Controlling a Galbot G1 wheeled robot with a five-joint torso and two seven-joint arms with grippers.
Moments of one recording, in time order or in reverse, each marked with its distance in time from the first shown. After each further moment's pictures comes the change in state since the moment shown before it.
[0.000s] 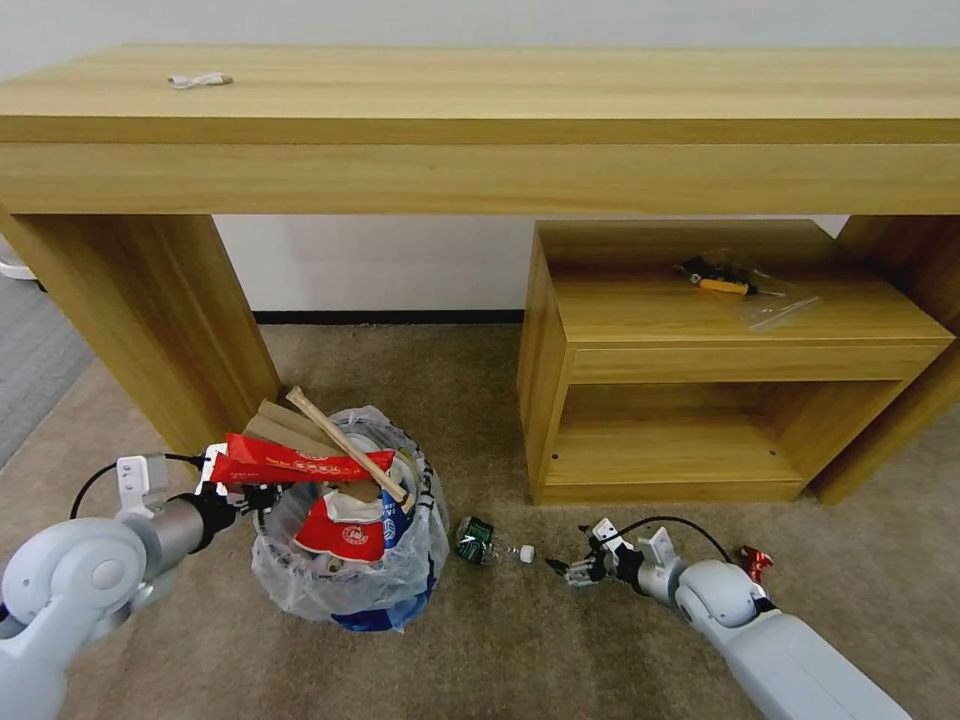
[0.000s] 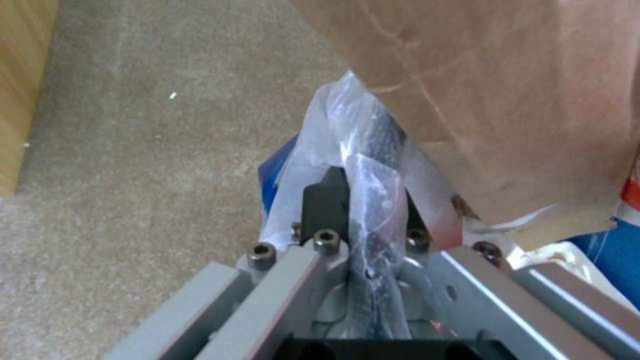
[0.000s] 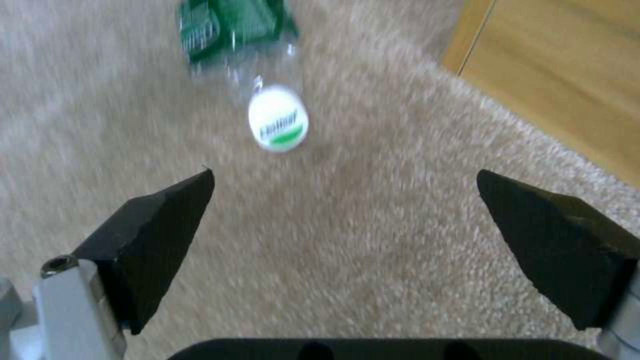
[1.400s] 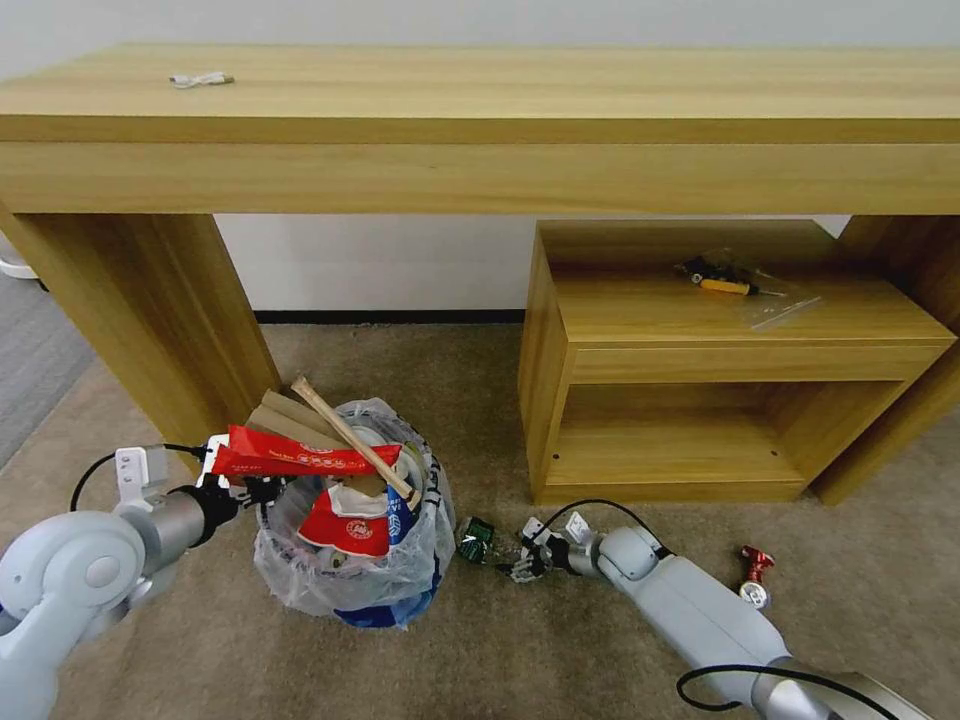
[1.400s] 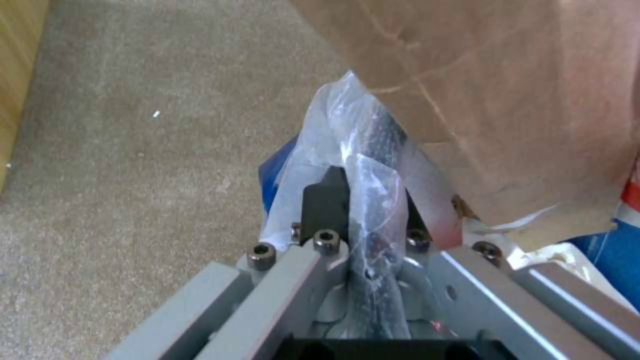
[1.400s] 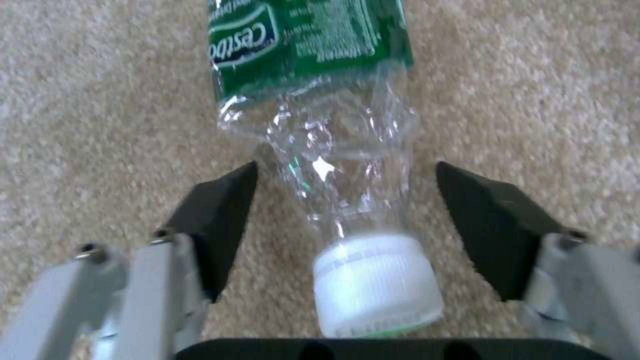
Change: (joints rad) left arm -0.006 -0.005 -0.002 -0.043 -0.027 0.000 -0.025; right arm 0.305 0.212 -0.298 -0.371 -0.057 0.050 -0.023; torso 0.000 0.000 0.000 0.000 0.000
